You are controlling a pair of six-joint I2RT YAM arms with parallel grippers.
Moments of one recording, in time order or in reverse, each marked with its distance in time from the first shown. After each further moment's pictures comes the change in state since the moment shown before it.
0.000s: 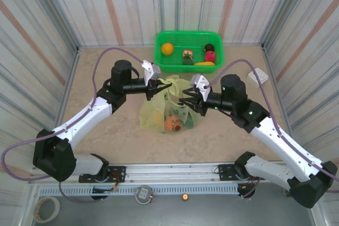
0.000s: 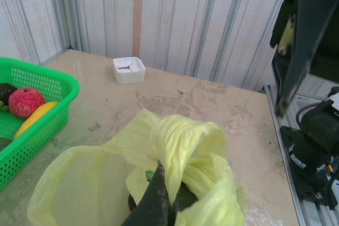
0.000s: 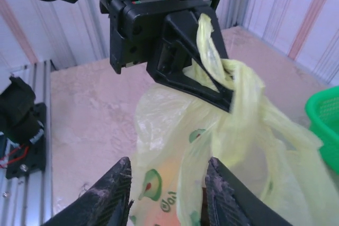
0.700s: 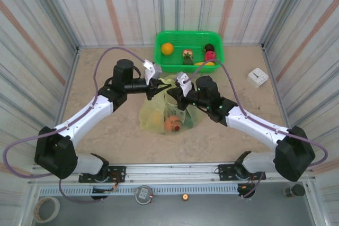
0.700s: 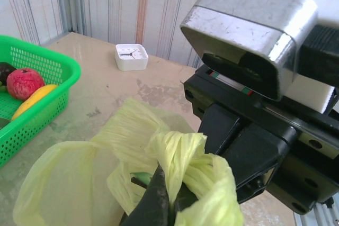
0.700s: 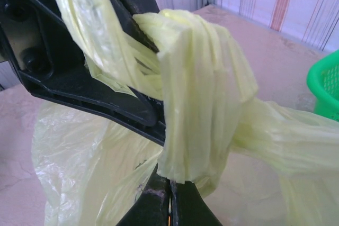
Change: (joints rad) left arm 0.000 0.027 0.023 -0.053 -0.023 -0.018; right arm 0.093 0.319 -0.122 0.455 0.200 0.178
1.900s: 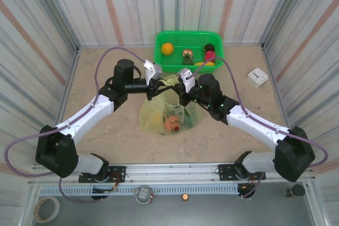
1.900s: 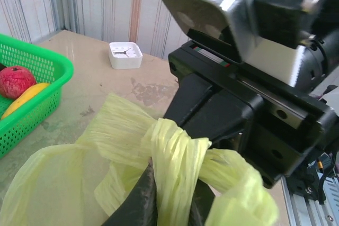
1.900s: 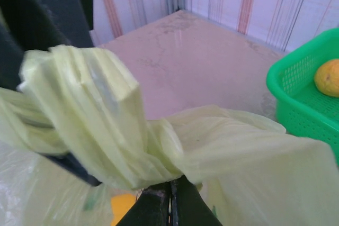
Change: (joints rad) left arm 0.003 0.010 0.000 -0.003 0.031 0.007; right arm -0.040 0.000 0.010 0.004 0.073 0.002
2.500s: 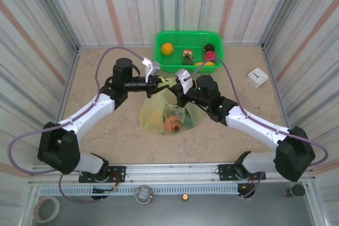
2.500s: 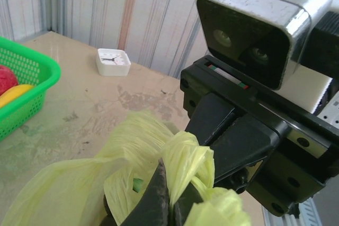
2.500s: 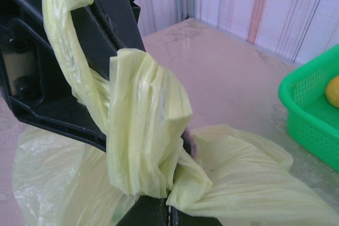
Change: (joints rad) left arm 0.020 0.037 -0.009 0.101 0.069 -0.138; right arm 0.039 0.000 0.007 0.019 0.013 -0.002
